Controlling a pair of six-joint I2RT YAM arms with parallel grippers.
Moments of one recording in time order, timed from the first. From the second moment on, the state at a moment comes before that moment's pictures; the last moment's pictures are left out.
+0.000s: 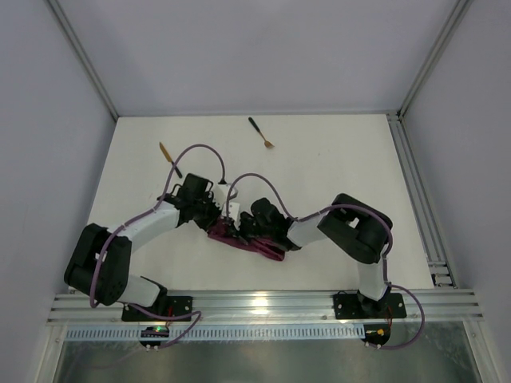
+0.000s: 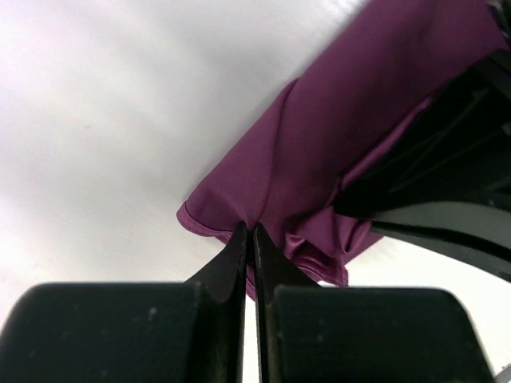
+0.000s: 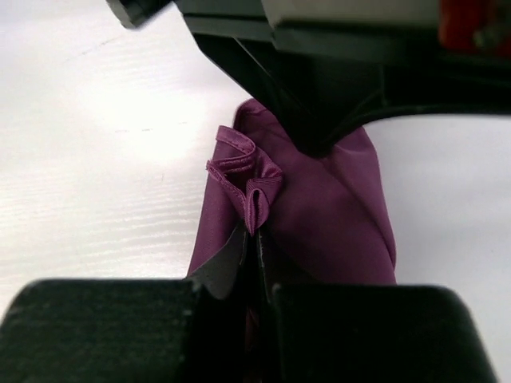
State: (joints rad) left arm -0.45 1.42 0.75 -0.36 0.26 0.39; right arm 0.94 1.94 0.78 0.75 -0.38 -0.24
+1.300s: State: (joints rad) left arm -0.37 1.48 0.77 -0.31 0.19 0.34; right arm 0.84 2.02 0.96 0.60 -0.73 0.04
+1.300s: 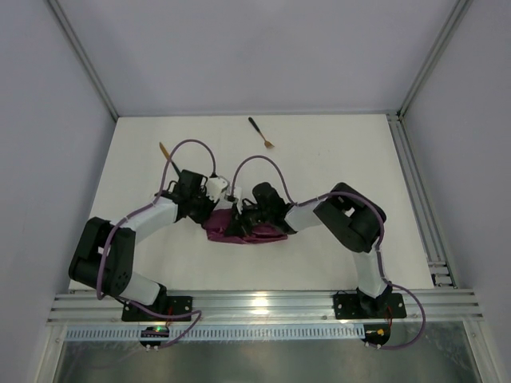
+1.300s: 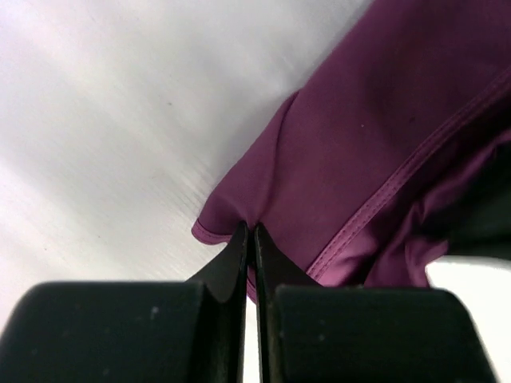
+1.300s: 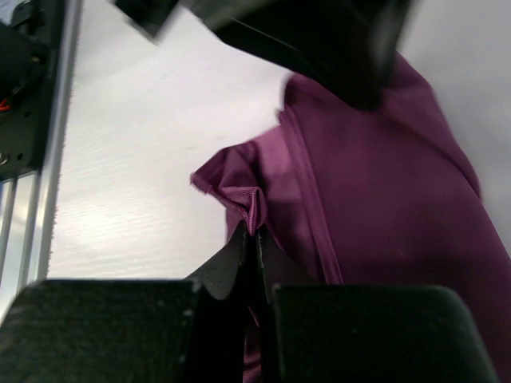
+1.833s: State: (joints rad) left arm -0.40 1.48 0.77 -0.32 0.29 0.40; right arm 0.74 2.03 0.99 0.49 -0.62 0.21
